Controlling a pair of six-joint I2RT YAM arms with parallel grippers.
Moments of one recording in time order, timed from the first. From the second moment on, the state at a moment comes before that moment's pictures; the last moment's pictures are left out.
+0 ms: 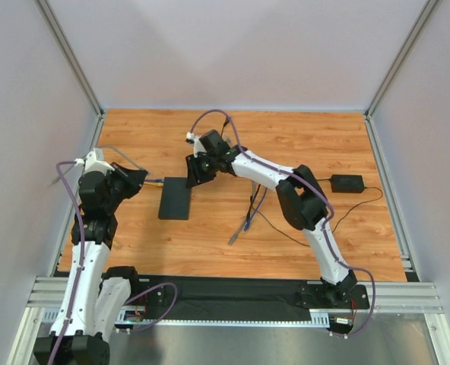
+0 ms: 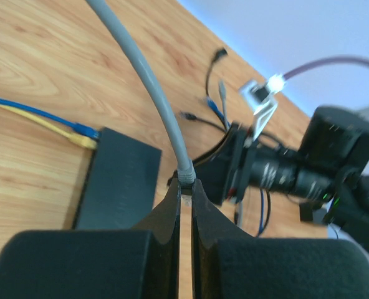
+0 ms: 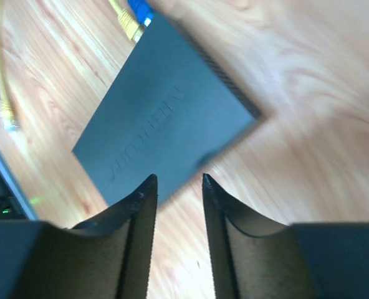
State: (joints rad) left arm 0.03 0.73 0.67 -0.24 0.22 -0.70; right arm 0.72 2.26 1.84 -0.37 -0.44 0.35
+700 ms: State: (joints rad) left arm -0.65 1.37 1.11 -0.31 0.19 -0.55; right arm -0.04 1.73 1.24 -0.11 -0.56 0.42
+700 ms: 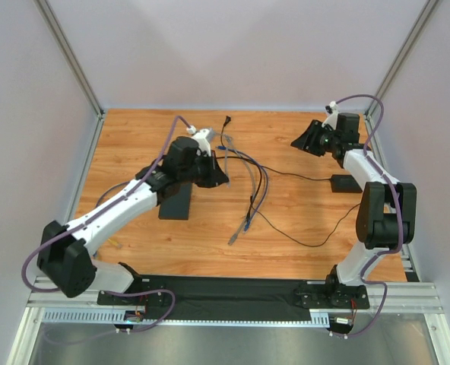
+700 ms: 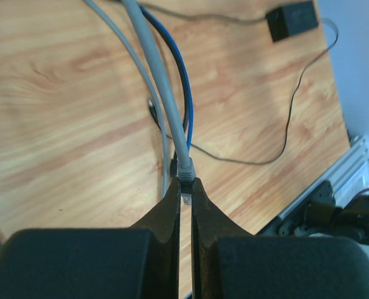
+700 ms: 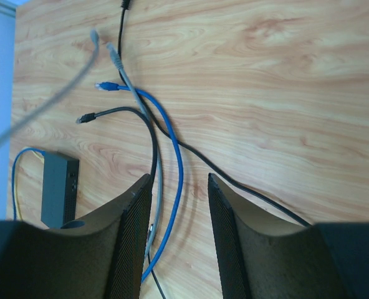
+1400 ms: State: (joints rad) left arm -0.78 1.57 1.00 -0.20 0.24 -0.58; right arm 0.01 1.77 1.25 -0.06 -0.62 0.48
